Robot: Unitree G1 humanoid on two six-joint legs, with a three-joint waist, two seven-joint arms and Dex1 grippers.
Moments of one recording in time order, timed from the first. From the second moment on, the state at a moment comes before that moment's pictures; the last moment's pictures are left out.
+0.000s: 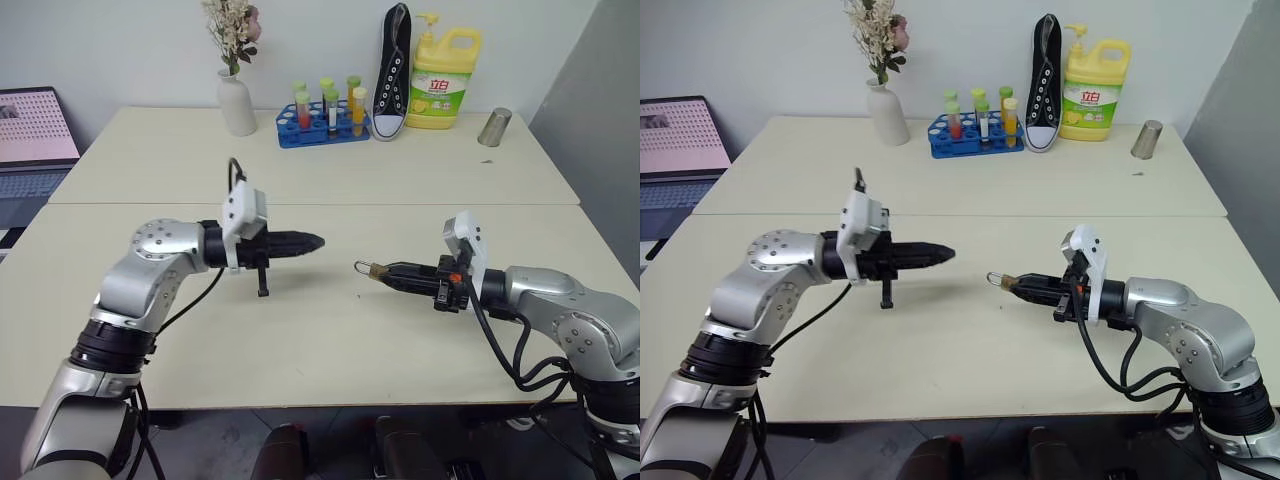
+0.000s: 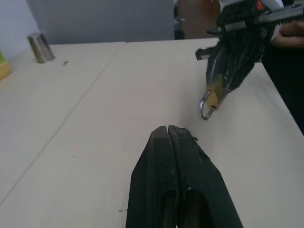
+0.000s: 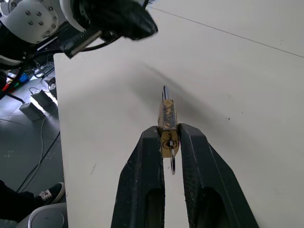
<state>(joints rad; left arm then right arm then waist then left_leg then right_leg) -0.59 0.71 -0.16 0.01 -0.55 0.27 -1.15 -0.40 -0.65 0.02 -0.43 0.82 0.91 0.72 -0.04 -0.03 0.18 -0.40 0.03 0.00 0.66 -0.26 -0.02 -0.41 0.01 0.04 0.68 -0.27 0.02</state>
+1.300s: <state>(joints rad) -0.58 0.54 -0.19 0.03 -0.43 0.28 -1.23 -0.41 -0.65 0.02 -0.50 0.86 0.93 0.71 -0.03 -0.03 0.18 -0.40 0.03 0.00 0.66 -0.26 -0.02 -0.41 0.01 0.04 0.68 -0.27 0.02</state>
